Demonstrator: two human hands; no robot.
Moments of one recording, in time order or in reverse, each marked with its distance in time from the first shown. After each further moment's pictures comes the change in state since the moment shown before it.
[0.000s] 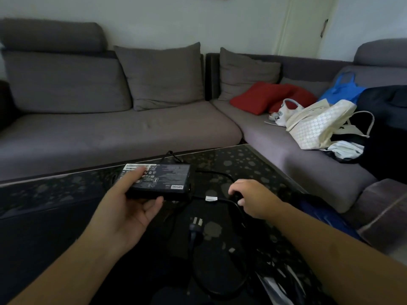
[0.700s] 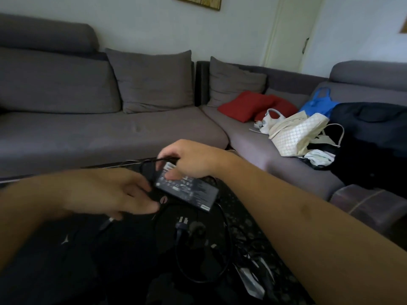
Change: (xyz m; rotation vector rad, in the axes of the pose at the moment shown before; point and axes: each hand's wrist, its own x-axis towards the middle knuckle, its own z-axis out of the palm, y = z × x) left_hand -0.033 0.062 0.004 1.322 -0.419 -0.068; right_hand 0.014 -0.153 -0.123 0.346 -0.121 -0.308
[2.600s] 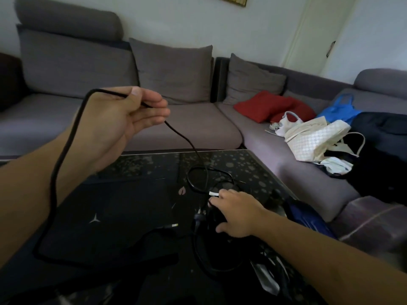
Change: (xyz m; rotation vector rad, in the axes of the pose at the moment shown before) left_hand 0.005 0.034 -0.051 -0.632 0.561 0.633; right_hand -0.068 0.073 0.086 -0.752 -0.146 0.133
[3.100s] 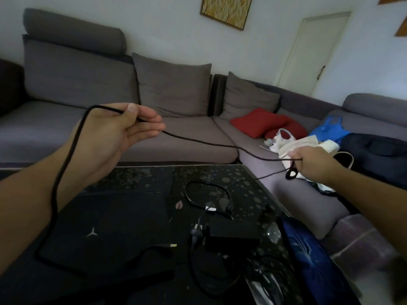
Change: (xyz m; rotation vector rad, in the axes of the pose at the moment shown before) left_hand 0.005 0.008 -0.017 -0.035 0.056 0.021; right_hand -0.050 0.178 -0.110 0.058 0.289 0.552
